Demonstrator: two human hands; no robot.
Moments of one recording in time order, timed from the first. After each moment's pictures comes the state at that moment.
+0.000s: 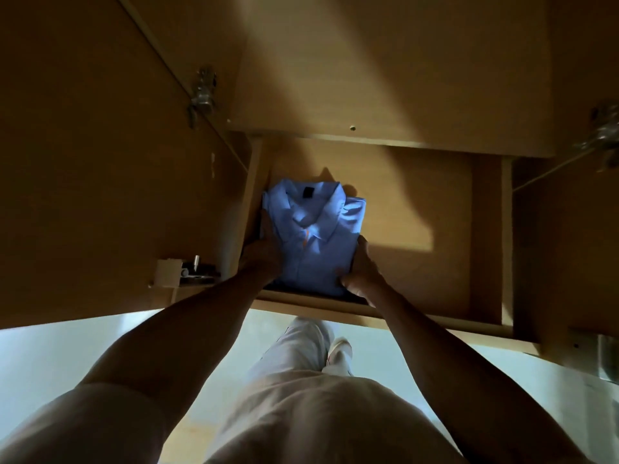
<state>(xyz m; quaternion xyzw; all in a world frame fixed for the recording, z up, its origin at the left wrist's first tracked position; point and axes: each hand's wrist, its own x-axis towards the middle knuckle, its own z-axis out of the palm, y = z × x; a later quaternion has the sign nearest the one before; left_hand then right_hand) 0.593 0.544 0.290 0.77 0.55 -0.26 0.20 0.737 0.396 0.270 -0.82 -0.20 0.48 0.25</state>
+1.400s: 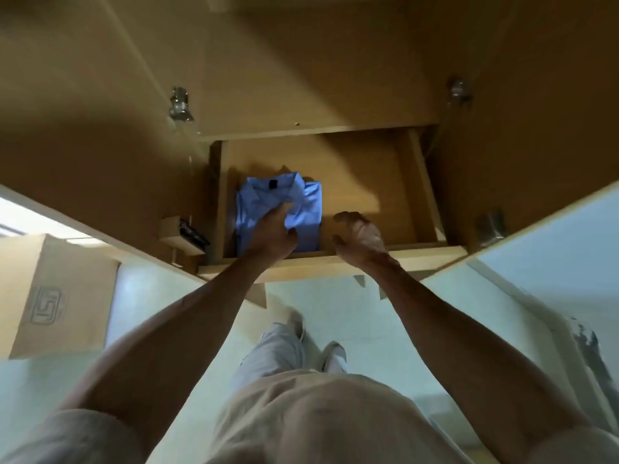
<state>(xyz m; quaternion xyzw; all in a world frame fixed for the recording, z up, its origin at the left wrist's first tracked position) 0.589 0.462 0.363 0.87 0.35 0.05 0.35 0.715 0.306 0.376 -0.88 -0.38 0.21 0.20</state>
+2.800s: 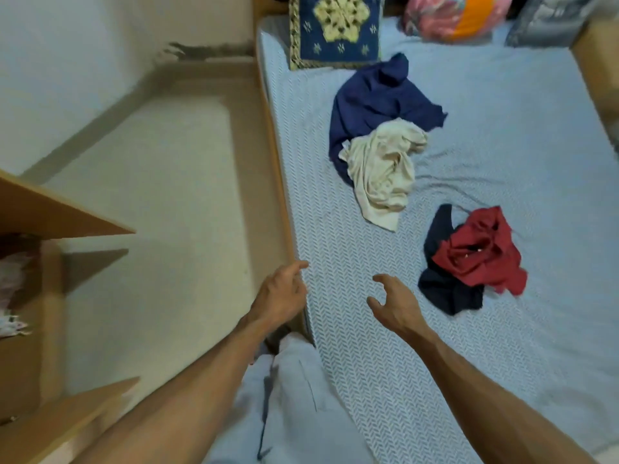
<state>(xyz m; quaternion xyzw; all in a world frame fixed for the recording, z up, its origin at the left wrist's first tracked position) 0.297 0.065 0.214 0.77 -0.34 -0.47 0.26 0.073 -0.069 0.219 -0.76 0.53 0.17 0.32</state>
